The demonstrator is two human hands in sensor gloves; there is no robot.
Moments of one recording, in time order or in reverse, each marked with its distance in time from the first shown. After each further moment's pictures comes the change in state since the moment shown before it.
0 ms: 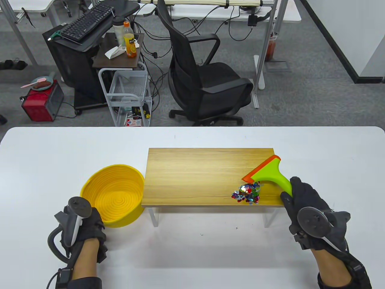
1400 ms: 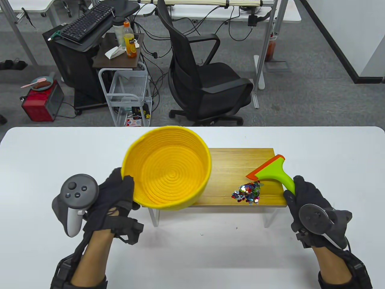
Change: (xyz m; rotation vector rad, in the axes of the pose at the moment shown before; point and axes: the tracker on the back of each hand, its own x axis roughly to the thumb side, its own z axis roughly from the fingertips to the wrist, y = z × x) left_hand 0.124 0.117 0.125 -0.144 -0.750 0.610; right_hand -0.007 0.002 -0.003 0.008 0.040 0.021
